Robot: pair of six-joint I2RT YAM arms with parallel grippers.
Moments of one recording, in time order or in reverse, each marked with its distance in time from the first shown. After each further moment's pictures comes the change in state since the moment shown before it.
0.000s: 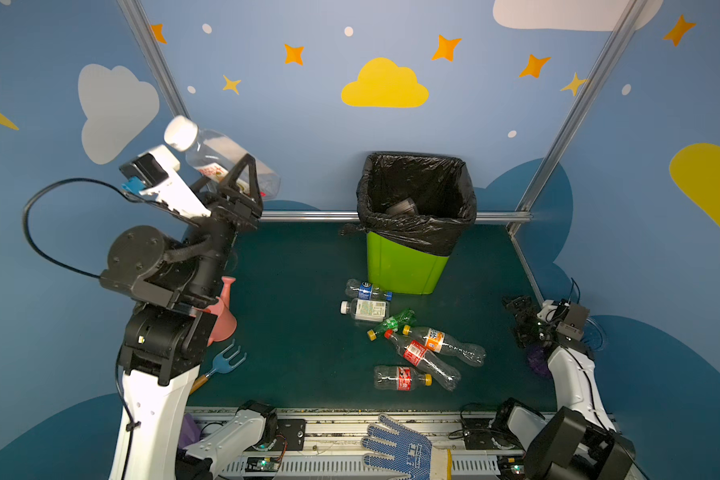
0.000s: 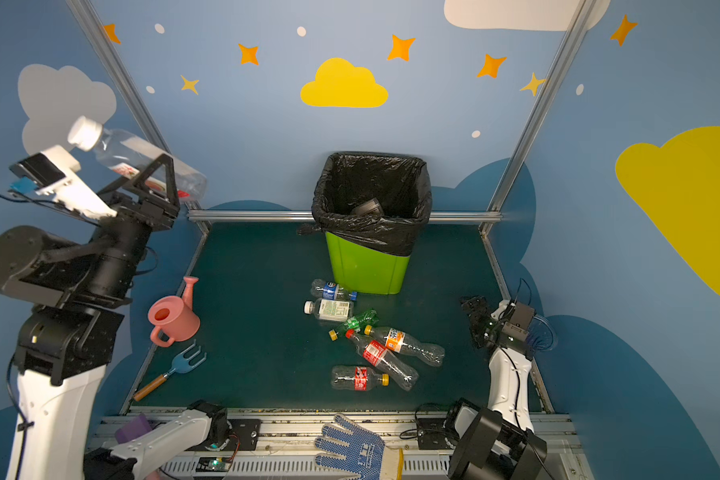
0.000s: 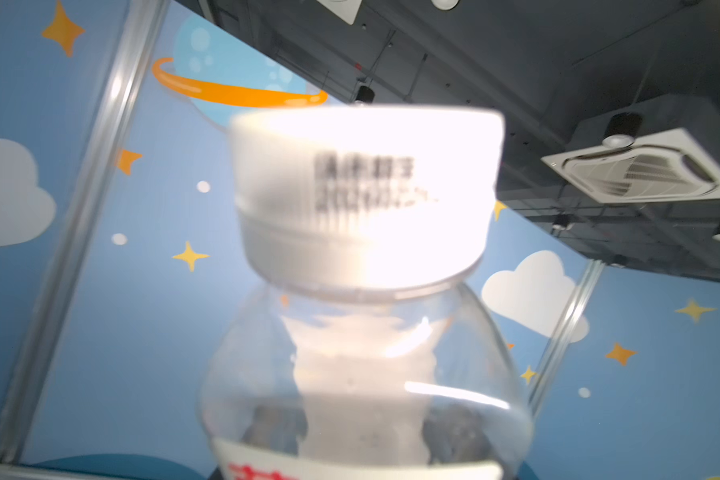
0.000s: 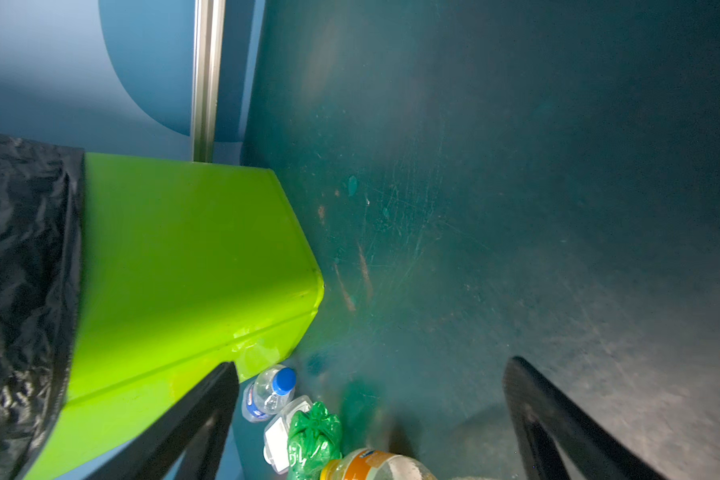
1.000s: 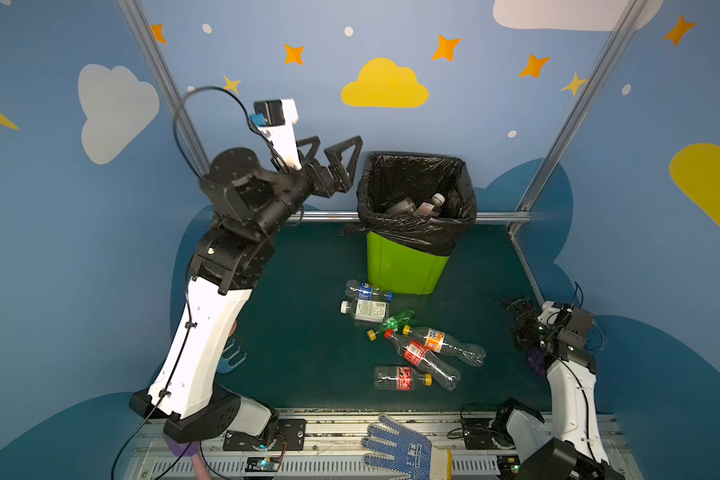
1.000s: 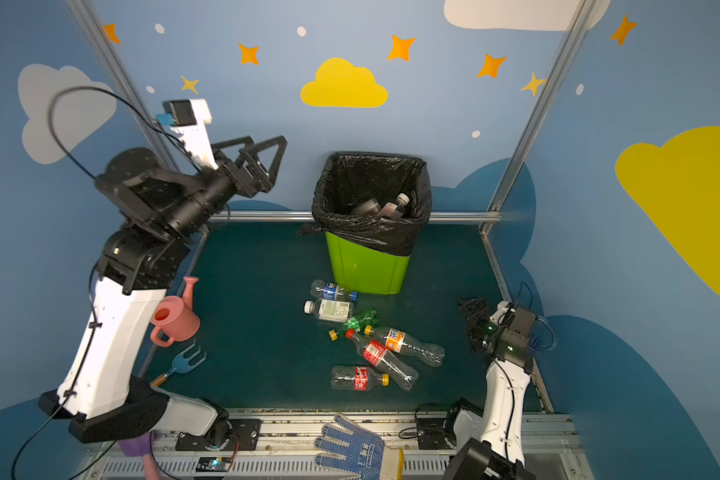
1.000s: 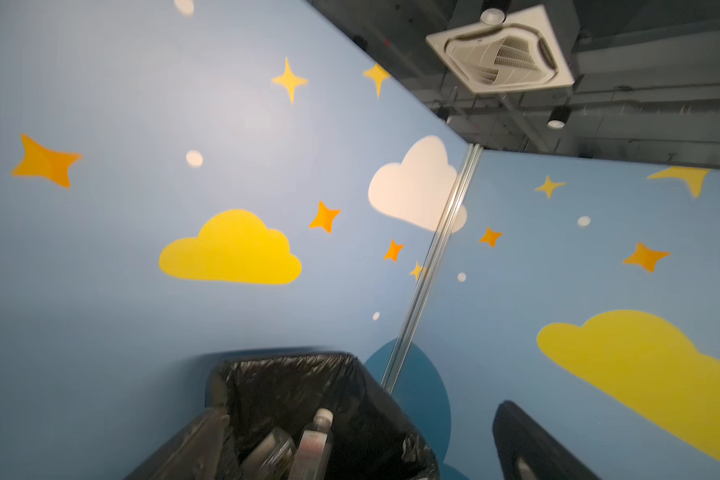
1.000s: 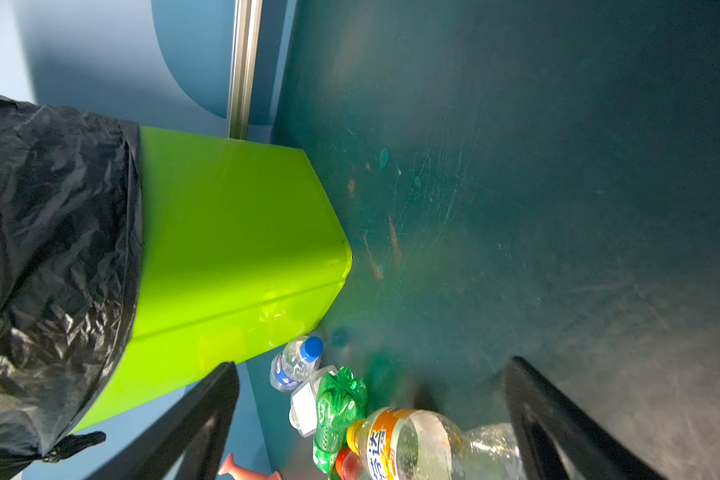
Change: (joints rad) left arm -0.190 0.327 0.208 -0.125 0.204 0.069; right arm 0.009 -0.163 0.000 -0.123 -0.045 0.024
